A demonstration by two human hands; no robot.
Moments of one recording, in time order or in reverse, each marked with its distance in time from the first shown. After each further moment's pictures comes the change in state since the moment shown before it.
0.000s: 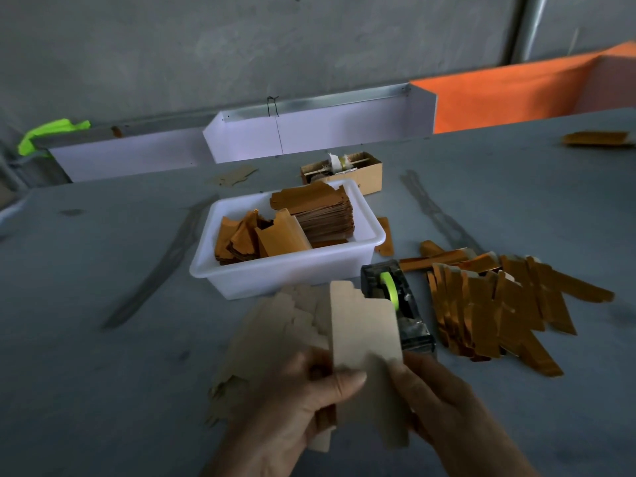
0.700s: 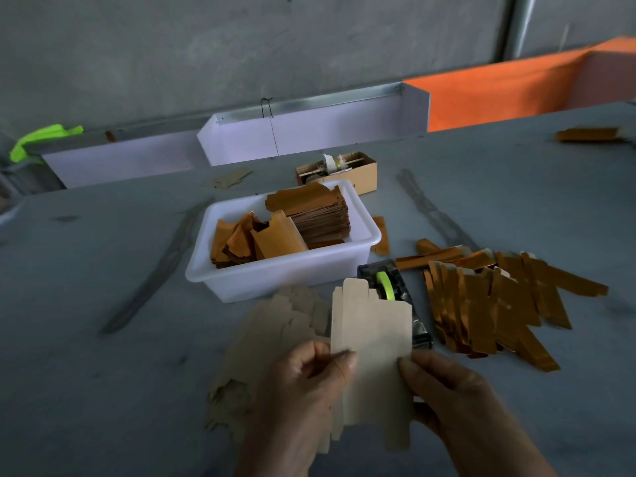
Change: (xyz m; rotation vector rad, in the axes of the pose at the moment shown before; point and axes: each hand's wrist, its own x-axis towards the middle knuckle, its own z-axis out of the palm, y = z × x) left_hand -0.012 -0.001 0.014 0.421 0.256 0.411; right_hand 0.002 -0.012 -0.006 0.300 0.004 0.124
